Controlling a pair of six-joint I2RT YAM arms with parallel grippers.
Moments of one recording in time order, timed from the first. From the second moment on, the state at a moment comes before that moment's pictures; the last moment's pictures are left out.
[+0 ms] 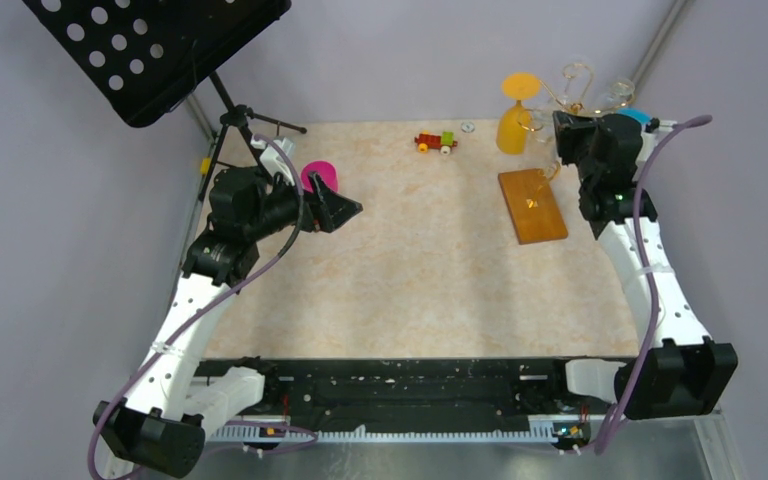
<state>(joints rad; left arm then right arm) -0.26 0.99 1.07 -0.32 0.56 -0.48 0.07 1.24 1.24 -0.16 0.20 1.37</state>
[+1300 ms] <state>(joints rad) -0.53 0.99 0.93 -0.03 0.61 -0.77 0.07 0.62 0.81 -0.18 -0.19 1.63</state>
